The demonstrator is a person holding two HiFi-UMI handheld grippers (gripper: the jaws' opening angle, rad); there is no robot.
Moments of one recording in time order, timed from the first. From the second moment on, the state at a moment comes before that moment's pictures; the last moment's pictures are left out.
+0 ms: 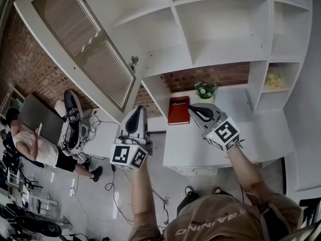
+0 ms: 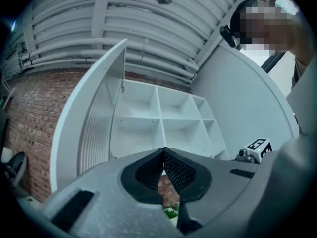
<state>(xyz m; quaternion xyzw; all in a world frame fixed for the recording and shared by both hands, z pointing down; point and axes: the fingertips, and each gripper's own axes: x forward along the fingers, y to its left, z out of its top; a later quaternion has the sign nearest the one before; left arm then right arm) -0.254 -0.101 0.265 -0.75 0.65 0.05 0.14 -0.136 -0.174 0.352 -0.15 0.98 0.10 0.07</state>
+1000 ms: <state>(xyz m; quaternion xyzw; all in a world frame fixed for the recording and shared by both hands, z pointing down) -0.236 -0.114 0.466 -0.80 0.59 0.01 -0.05 -0.122 -0.147 0.492 -0.21 0.97 0.07 -0.09</state>
